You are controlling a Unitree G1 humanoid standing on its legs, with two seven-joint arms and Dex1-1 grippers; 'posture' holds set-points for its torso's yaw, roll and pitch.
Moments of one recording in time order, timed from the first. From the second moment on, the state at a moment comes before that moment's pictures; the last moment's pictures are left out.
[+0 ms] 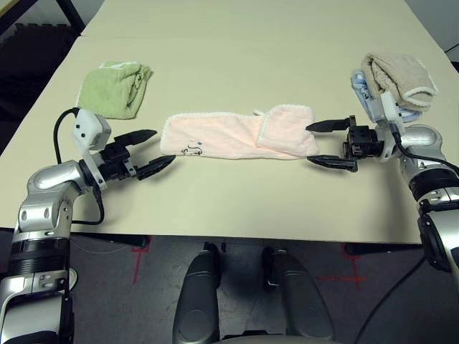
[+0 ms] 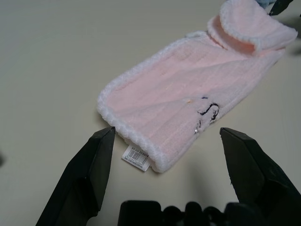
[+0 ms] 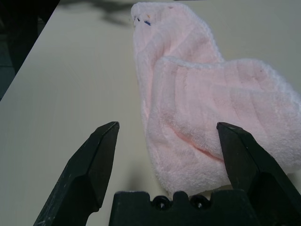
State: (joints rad) left arm -0.38 0.80 0.26 0.16 -0.50 0.36 -1.08; right arm -0.94 -0.61 0.15 1.12 0.44 -0.45 1.61
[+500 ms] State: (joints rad) left arm -0.47 0.72 0.47 0.04 -0.99 1.25 -0.72; right arm -0.94 -0.60 0.14 1.13 0.44 -0.46 1.61
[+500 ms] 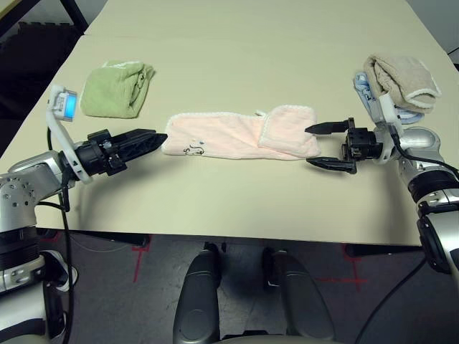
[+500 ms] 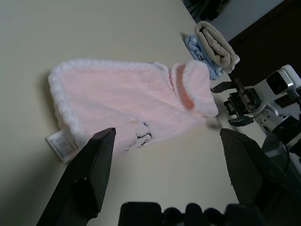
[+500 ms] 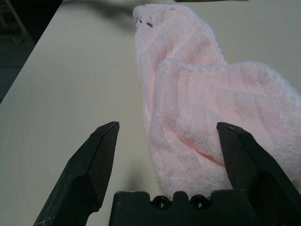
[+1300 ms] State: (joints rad) left arm -0.54 0.49 0.75 0.09 -1.16 1.60 -0.20; right arm -0.94 -0.58 0.14 1.14 0.41 -0.49 1.61
